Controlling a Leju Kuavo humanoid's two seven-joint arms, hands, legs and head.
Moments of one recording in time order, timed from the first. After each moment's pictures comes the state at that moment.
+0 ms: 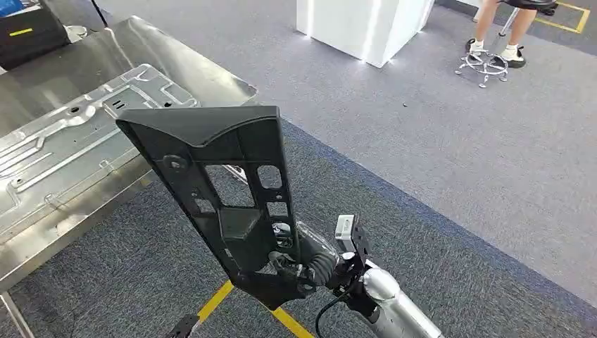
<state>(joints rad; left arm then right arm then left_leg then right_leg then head) -0.21 -0.02 -0.48 -0.22 0.23 0.12 0.16 -0.32 -0.04 0.65 -1.35 -0.38 0.54 -0.47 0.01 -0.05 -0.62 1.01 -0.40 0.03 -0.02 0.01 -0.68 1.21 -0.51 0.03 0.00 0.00</state>
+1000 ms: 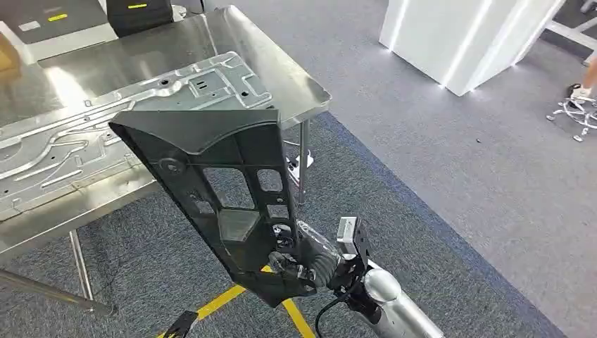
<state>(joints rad) -0.22 -0.02 -0.48 -0.22 0.22 0.12 0.16 -0.32 -0.05 0.65 -1.39 -0.36 0.52 -0.48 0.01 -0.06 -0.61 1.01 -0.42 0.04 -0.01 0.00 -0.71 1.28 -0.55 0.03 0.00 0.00</state>
